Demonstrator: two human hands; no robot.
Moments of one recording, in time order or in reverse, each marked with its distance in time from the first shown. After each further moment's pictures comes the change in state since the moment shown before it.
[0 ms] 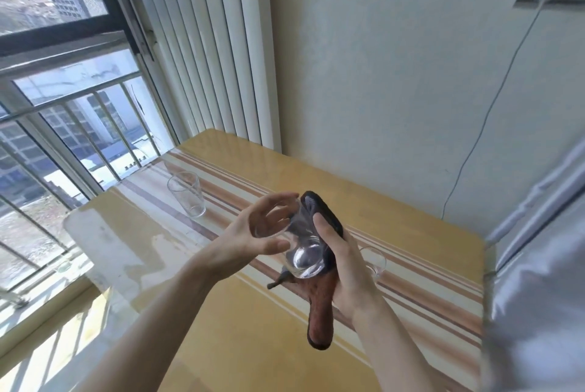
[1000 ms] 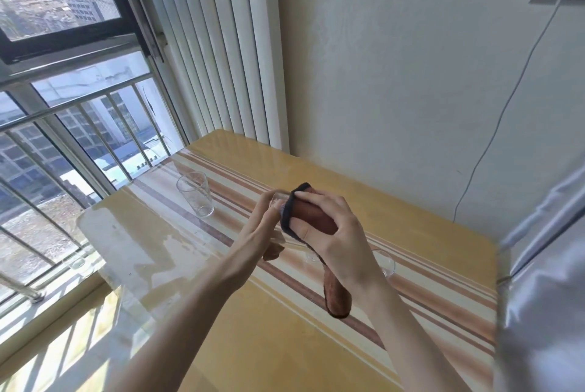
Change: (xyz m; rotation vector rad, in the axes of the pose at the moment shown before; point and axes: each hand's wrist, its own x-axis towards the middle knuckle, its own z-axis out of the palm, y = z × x) left_hand 0.001 0.003 0.023 0.101 0.326 -0.056; right_hand 0.007 -0.022 0.016 -0.751 0.045 -0.373
